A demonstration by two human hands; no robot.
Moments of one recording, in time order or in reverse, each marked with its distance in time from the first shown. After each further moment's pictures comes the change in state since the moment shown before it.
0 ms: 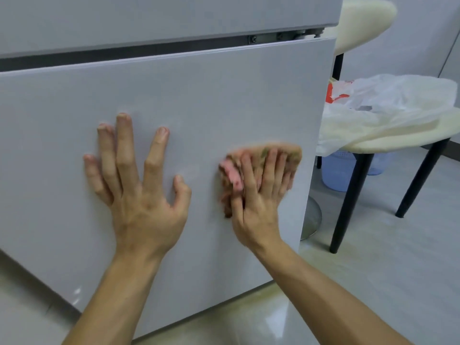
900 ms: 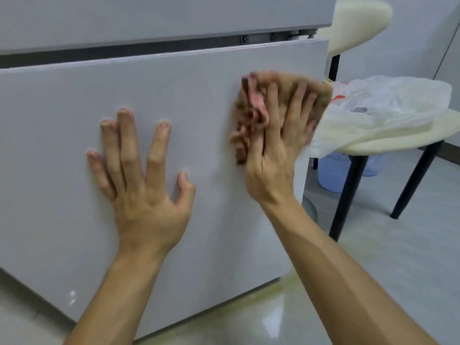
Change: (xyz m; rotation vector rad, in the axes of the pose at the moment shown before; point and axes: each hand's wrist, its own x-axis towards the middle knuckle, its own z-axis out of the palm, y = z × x) left_hand 0.005 0.016 0.010 -0.007 0.002 -0.005; right_hand 0.095 0.000 -0.032 0.057 0.176 0.051
